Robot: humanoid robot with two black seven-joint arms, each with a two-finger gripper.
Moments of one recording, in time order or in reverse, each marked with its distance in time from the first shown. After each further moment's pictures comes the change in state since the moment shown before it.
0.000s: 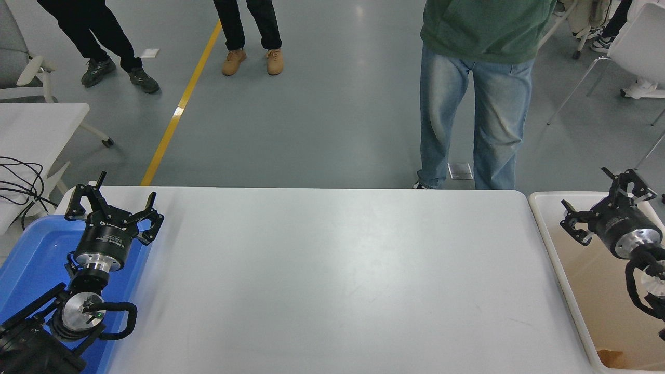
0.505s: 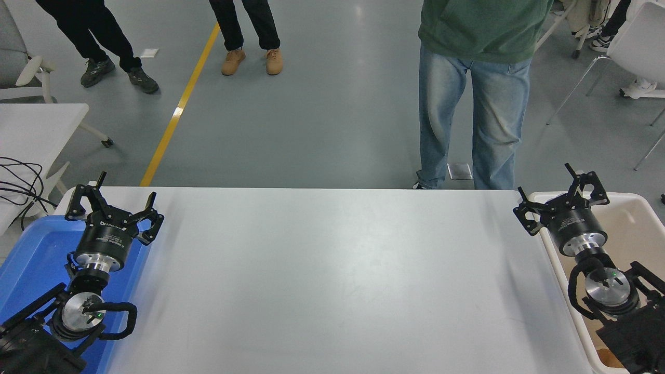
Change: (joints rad) left arm 0.000 0.000 0.000 0.000 0.000 0.000 0.000; right arm 0.028 0.156 0.047 -0.062 -0.056 0.042 0.126
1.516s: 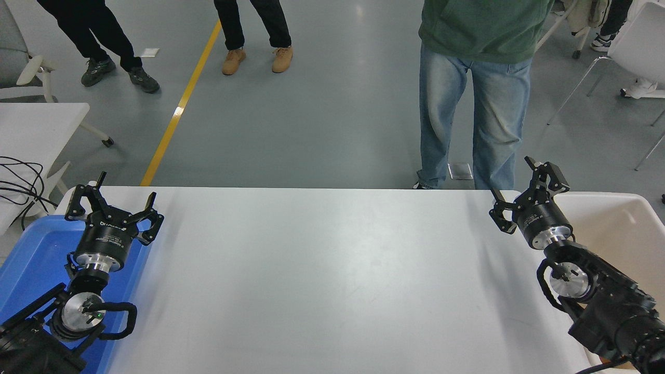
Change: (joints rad) left arm 0.000 0.000 0.000 0.000 0.000 0.000 0.000; right arm 0.122 0.085 -0.194 -0.206 -0.234 -0.003 0.161
